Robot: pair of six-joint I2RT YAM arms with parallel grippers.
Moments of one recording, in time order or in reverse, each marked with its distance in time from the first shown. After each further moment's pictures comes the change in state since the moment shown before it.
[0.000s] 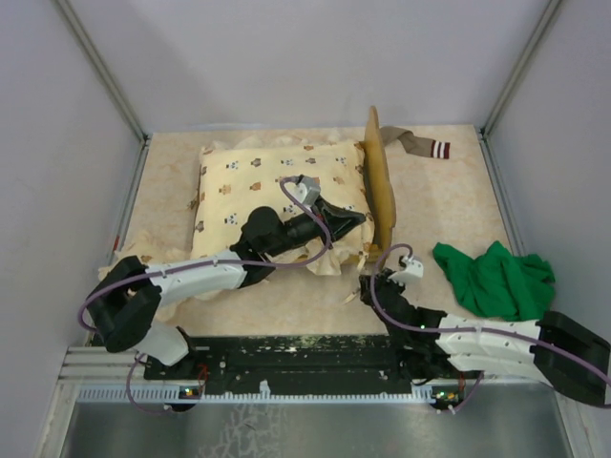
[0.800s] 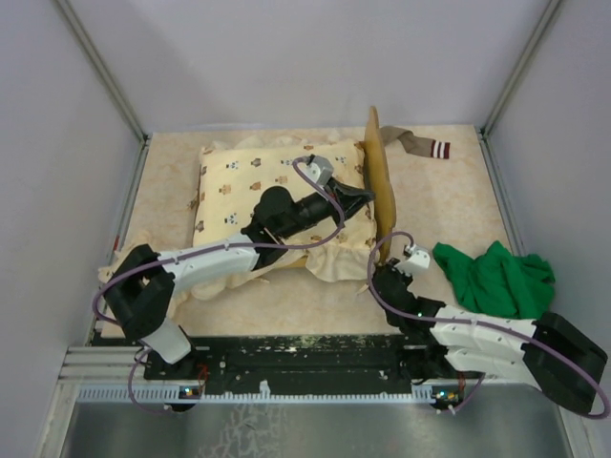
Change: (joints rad) left arm 0.027 0.117 0.215 -0.067 -0.019 0.060; right arm -0.149 0.000 0.058 -0.150 0.048 -0.064
